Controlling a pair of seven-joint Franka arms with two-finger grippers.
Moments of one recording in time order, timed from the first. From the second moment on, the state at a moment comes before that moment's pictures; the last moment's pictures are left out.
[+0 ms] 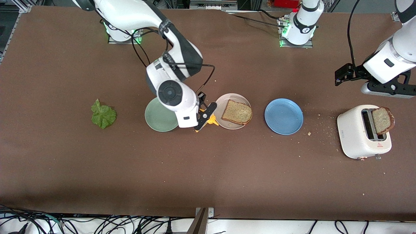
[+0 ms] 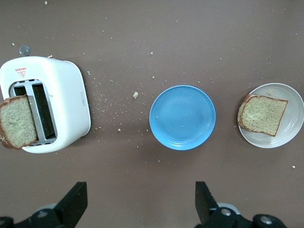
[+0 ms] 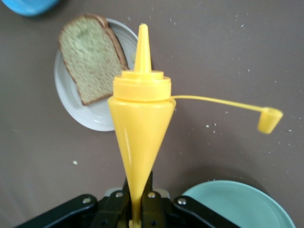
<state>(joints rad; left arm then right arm) 0.08 0.06 -0.18 -1.56 0.03 1.54 0.00 0.60 0.78 -0.02 -1.09 0.36 1.77 -0.37</state>
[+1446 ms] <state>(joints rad) 0.08 0.06 -0.18 -1.56 0.03 1.54 0.00 0.04 0.66 -0.12 -1.60 1.00 1.45 -1.79</state>
